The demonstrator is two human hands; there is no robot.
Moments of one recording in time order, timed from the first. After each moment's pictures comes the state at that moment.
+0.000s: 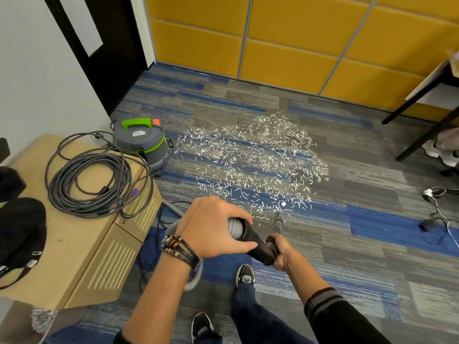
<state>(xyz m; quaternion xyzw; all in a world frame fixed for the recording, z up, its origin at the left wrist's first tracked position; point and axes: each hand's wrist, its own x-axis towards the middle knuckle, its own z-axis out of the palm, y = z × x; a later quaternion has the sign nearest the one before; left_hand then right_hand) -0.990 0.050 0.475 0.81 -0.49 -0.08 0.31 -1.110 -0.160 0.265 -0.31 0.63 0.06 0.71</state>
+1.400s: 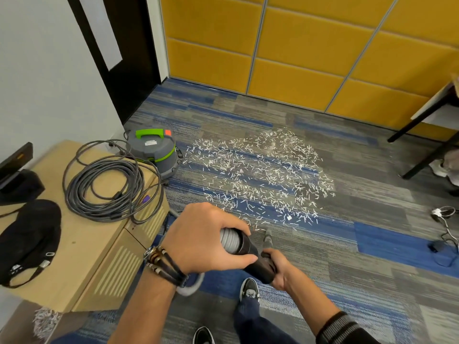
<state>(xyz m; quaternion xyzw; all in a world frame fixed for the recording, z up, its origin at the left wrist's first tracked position) -0.991 0.101 0.510 0.79 -0.50 -0.06 0.36 -1.108 -0.115 0.291 -0.32 0.57 0.14 0.75</state>
